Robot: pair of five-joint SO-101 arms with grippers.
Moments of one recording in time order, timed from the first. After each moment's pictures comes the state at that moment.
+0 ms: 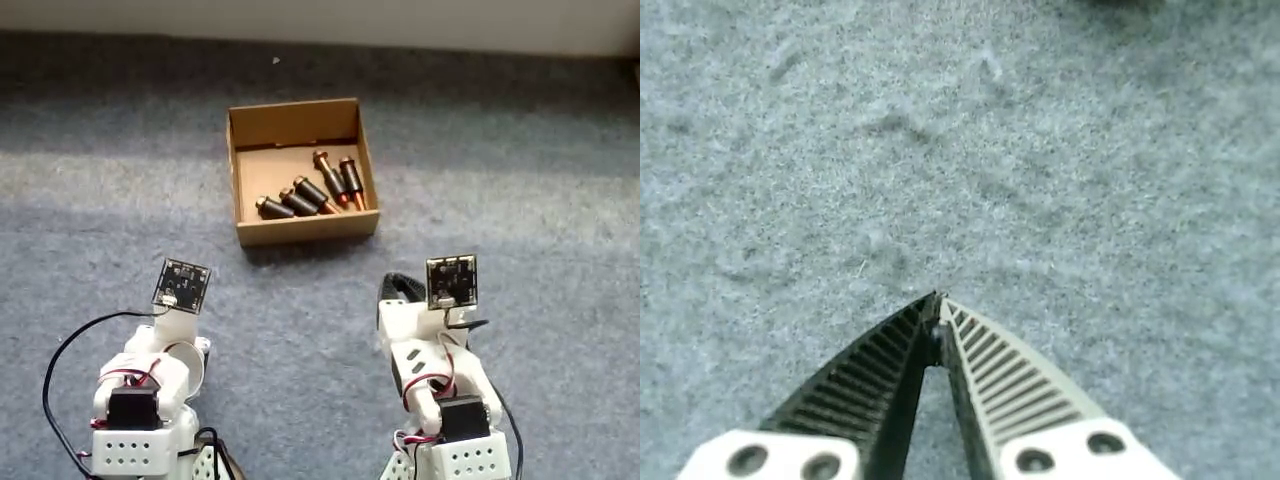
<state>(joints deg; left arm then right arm) -6.7 -103.7 96.0 75.9 -7.4 -13.5 -104.3 95.5 47.4 -0.2</state>
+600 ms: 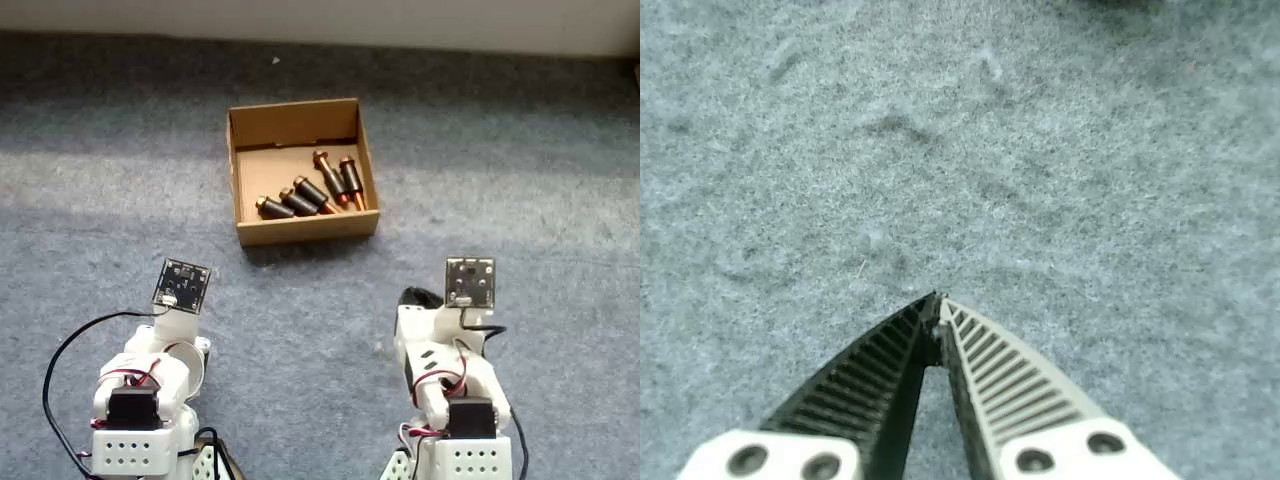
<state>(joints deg) -6.7 -103.7 96.0 75.9 -7.4 -4.7 -104.3 95.9 54.3 -0.2</state>
